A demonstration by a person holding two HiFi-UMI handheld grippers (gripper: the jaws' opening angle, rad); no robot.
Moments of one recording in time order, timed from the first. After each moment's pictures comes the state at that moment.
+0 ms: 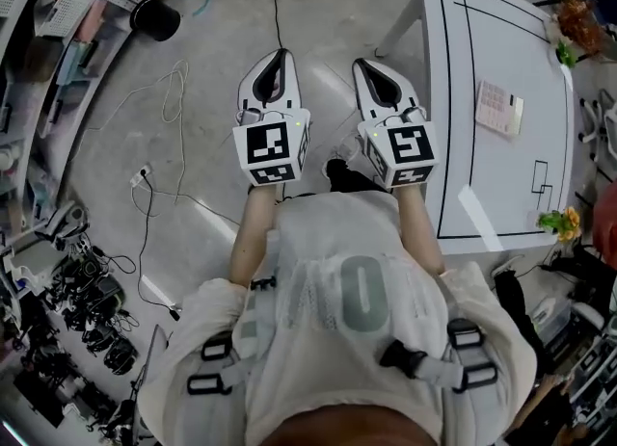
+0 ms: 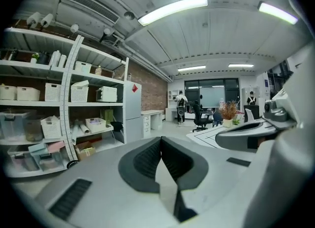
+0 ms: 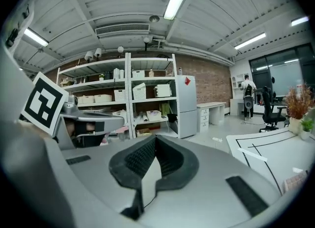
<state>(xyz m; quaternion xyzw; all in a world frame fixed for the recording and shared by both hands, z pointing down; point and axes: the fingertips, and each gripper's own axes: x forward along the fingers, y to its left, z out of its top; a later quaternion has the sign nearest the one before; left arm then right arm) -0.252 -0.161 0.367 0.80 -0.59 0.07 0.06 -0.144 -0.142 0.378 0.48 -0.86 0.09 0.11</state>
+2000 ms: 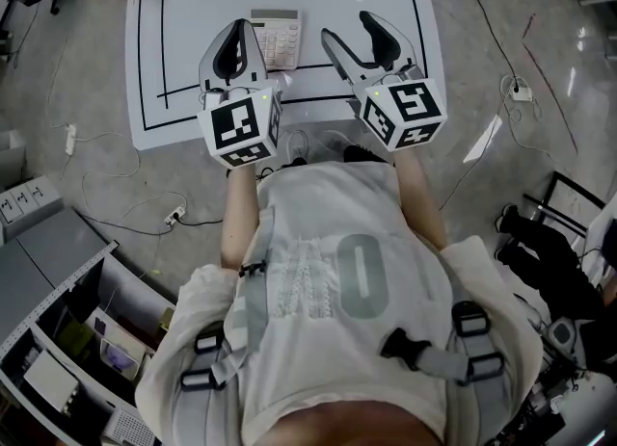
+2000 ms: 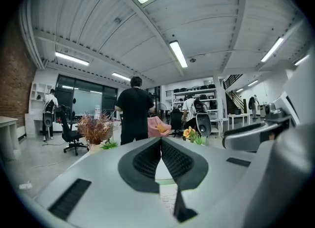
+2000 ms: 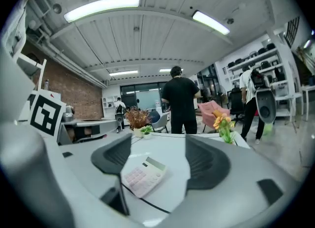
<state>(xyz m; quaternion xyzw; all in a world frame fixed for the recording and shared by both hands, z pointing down) 0.245 -0.113 0.327 0.99 0.14 0.05 -0.03 0.227 0.026 0.348 0.96 -0.26 0.10 -0.05</state>
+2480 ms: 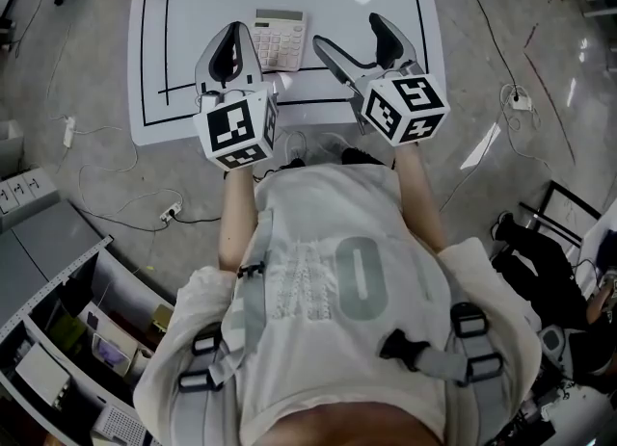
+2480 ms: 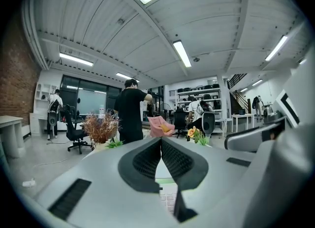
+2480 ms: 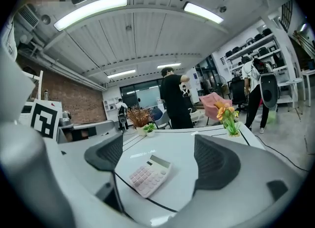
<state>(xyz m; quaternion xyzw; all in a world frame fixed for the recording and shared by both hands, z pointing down) 0.243 -0.126 0.328 0.99 0.12 0.05 -0.02 0.235 0.022 0.360 0.95 -0.28 0.14 -0.10</state>
